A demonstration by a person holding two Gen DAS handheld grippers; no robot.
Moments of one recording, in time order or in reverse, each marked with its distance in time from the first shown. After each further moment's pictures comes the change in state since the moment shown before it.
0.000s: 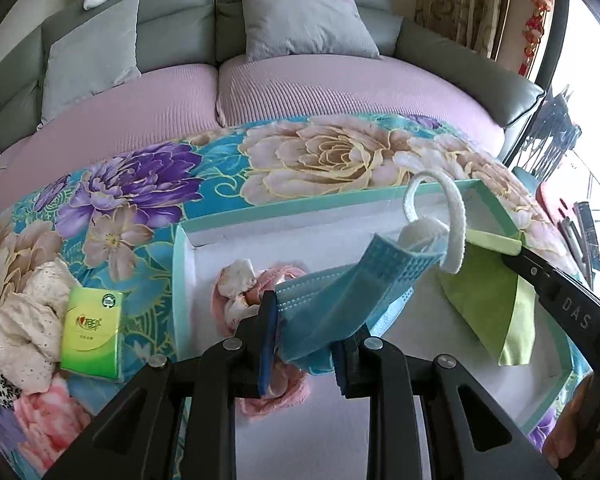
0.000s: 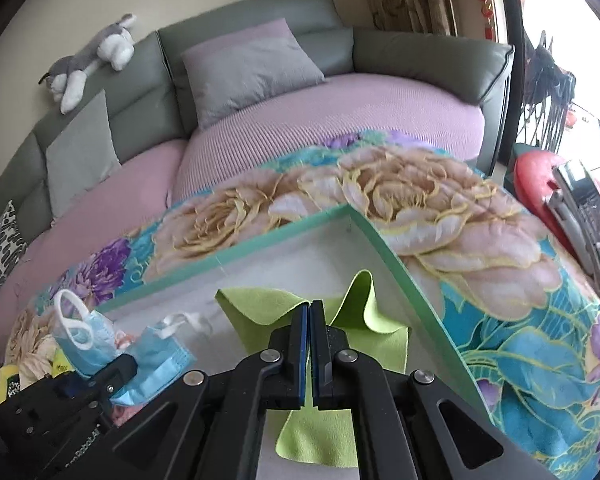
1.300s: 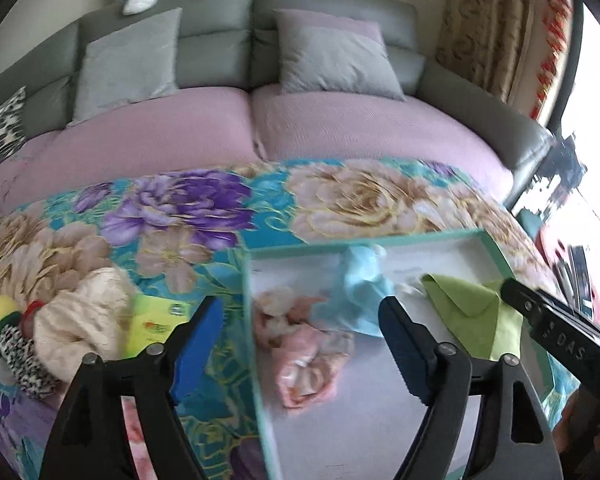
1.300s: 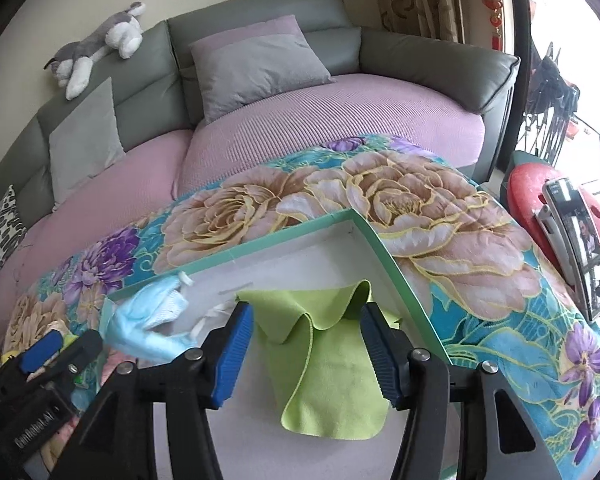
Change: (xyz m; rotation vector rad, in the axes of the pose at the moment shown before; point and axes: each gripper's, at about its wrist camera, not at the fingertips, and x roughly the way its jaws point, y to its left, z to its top) left arm -0.049 0.044 0.006 -0.118 -0.111 0.033; right arm -0.027 0.014 0.007 -0.051 0.021 -0.021
